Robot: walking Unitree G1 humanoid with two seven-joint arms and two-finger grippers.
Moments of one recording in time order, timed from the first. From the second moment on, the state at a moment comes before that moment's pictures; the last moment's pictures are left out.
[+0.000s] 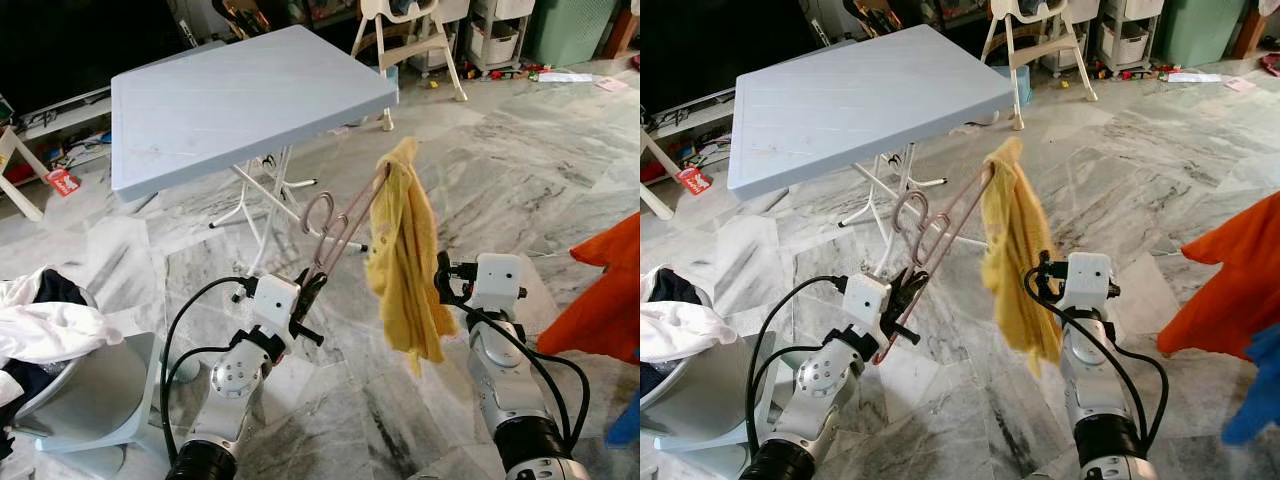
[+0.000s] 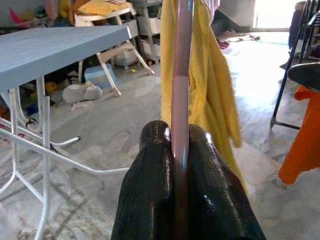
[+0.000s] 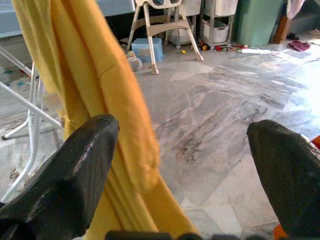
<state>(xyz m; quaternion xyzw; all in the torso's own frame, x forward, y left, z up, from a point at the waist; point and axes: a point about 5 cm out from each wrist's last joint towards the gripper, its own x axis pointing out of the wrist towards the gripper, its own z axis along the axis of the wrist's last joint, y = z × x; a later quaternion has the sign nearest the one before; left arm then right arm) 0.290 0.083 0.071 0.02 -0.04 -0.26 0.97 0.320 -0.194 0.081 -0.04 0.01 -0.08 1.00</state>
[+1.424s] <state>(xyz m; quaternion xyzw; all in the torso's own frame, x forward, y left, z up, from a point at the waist) 0.285 0.089 0.064 0.02 -0.03 -0.21 0.98 0.310 -0.197 0.082 -0.07 0.00 -0.09 0.99</state>
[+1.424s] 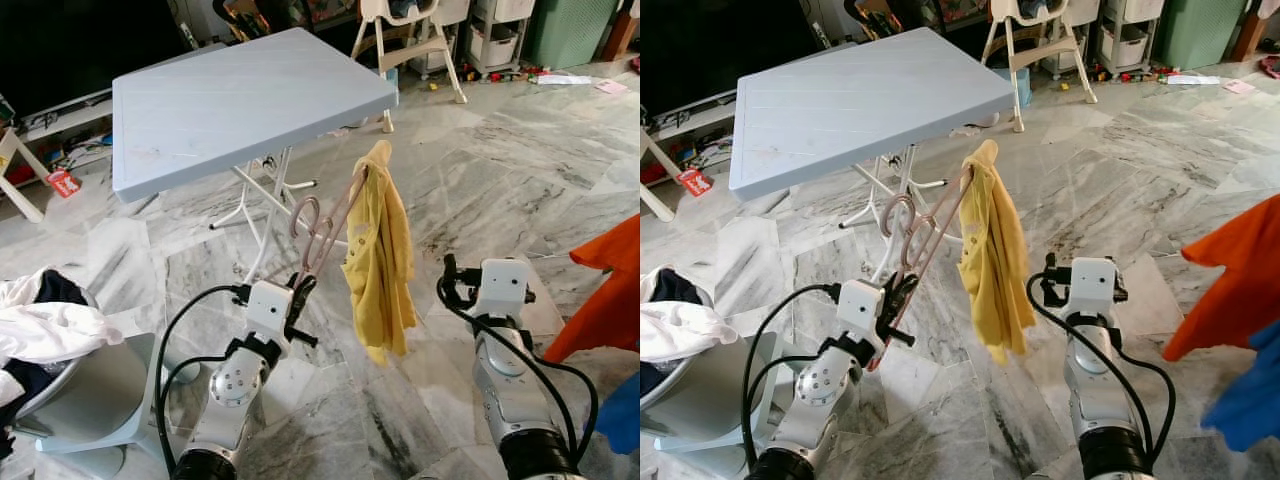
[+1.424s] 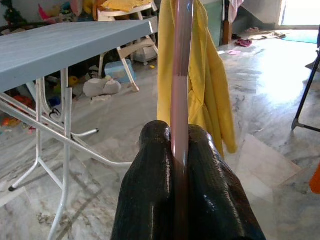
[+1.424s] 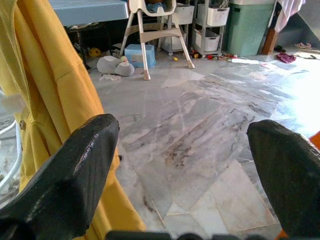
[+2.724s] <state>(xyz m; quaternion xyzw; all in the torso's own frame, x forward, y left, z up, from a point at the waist) 0.285 0.094 0.062 0.02 -0.03 -0.21 0.98 0.311 -0.190 0.084 -0.06 0.00 -0.08 0.99</state>
